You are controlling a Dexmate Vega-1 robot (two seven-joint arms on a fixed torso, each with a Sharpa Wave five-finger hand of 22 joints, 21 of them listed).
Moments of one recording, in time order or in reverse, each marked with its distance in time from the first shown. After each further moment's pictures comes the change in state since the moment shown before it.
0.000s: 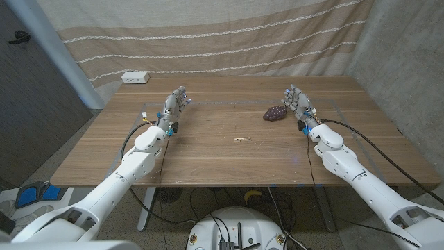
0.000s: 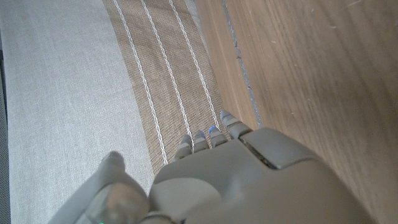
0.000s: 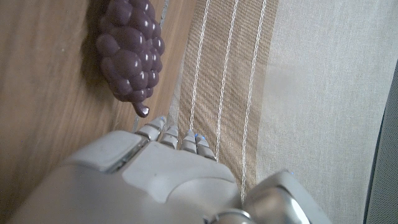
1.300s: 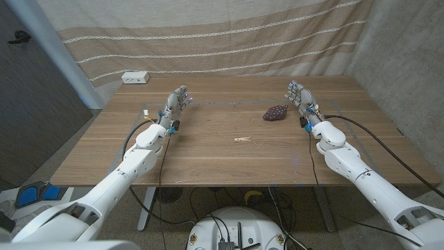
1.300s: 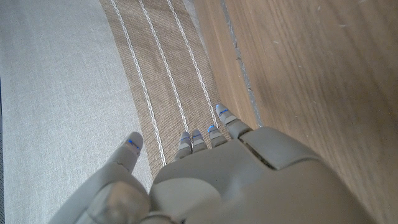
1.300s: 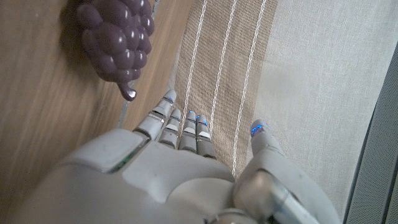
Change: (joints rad) left arm -0.038 -0.013 0.012 0.036 0.004 0.010 -0.016; left_hand 0.000 0.000 0.000 0.000 0.000 0.000 0.000 0.000 0.000 0.000 0.000 0.005 0.000 0.000 0.000 0.000 0.000 0.000 0.000 0.000 0.004; right arm -0.016 -0.035 0.006 -0.073 -0.091 0.021 -0.092; right_hand 0.048 -0.016 0.022 -0.031 0.007 0.008 -0.003 0.000 0.000 0.013 -0.002 0.004 -0.003 0.039 0.022 0.008 -0.012 0.028 0.029 0.000 0.000
